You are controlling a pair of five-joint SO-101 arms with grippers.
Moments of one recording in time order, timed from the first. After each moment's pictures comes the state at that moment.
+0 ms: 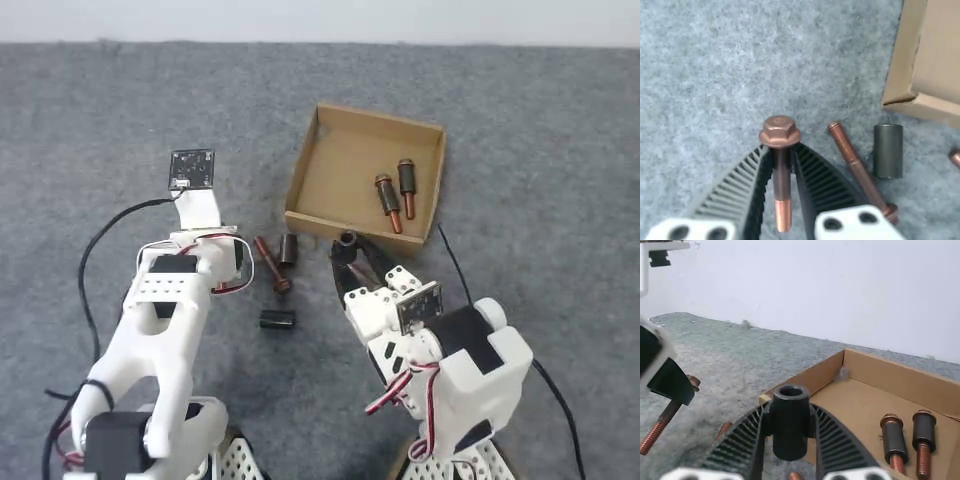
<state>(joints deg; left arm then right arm) -6.1 -20.6 60.8 31.8 8.2 -31.6 15.2 92.2 -96.8 -1.2</state>
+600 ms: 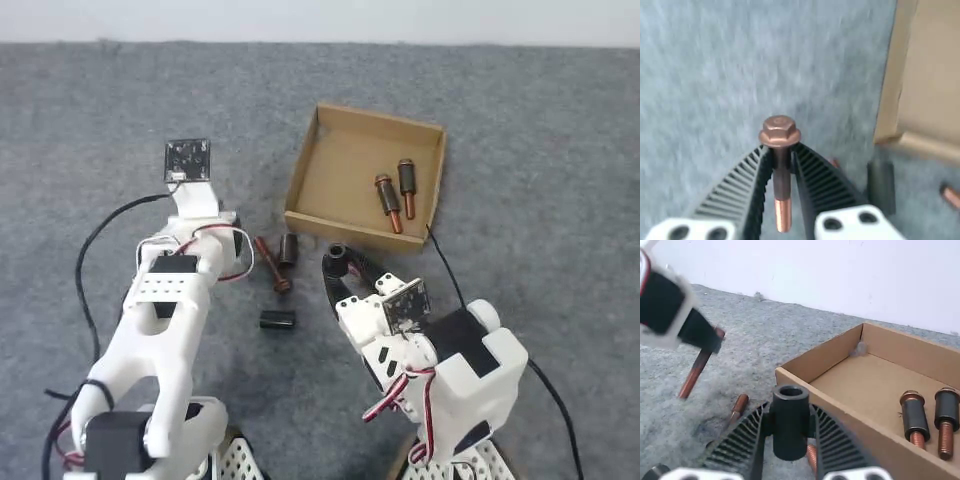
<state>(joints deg) -6.1 -20.6 60.8 22.7 8.2 -34.6 15.1 92.2 -90.7 -1.2</state>
